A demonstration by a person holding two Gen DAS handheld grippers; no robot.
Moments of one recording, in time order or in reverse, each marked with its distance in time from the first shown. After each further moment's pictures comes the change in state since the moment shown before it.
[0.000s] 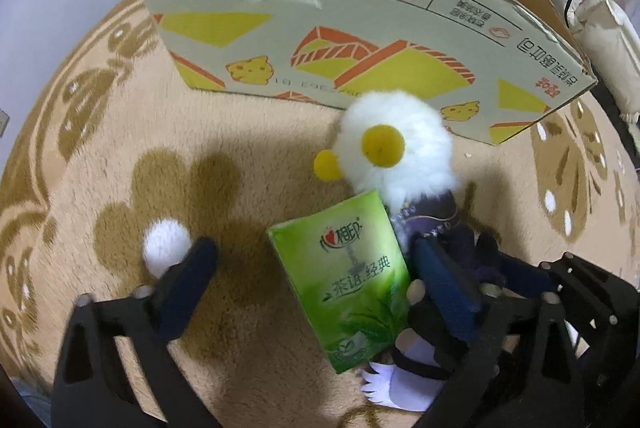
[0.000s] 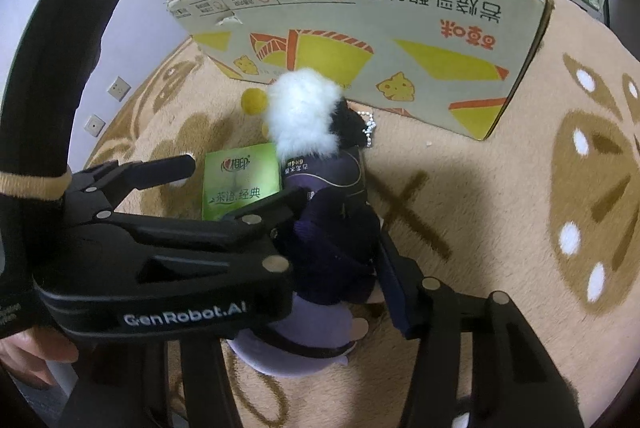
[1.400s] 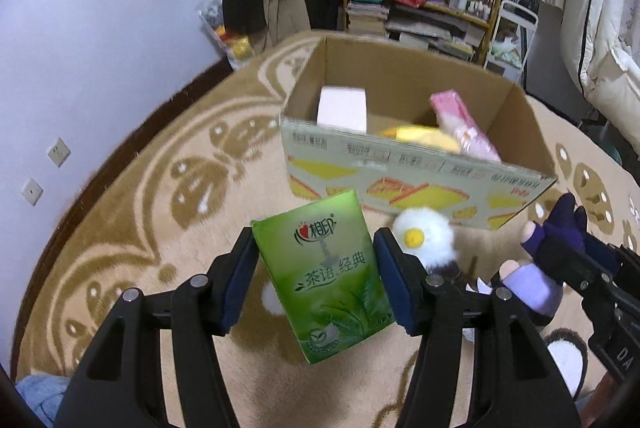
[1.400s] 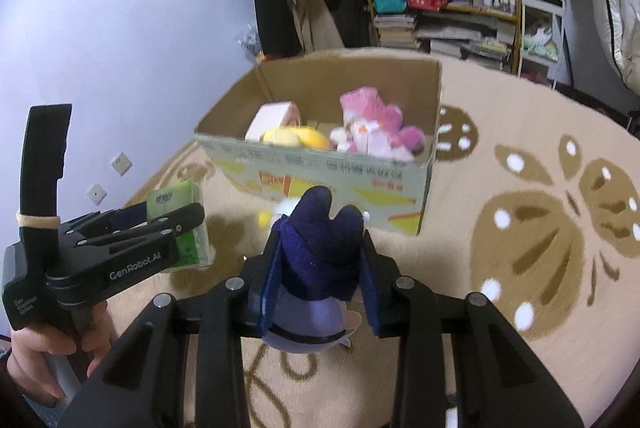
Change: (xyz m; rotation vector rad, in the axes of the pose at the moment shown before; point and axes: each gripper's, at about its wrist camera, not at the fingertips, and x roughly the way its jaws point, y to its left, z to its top) left arm -0.109 0.010 0.006 -0.024 -0.339 0.186; right arm -0.107 -0.009 0.008 0.019 -0.364 -0.054
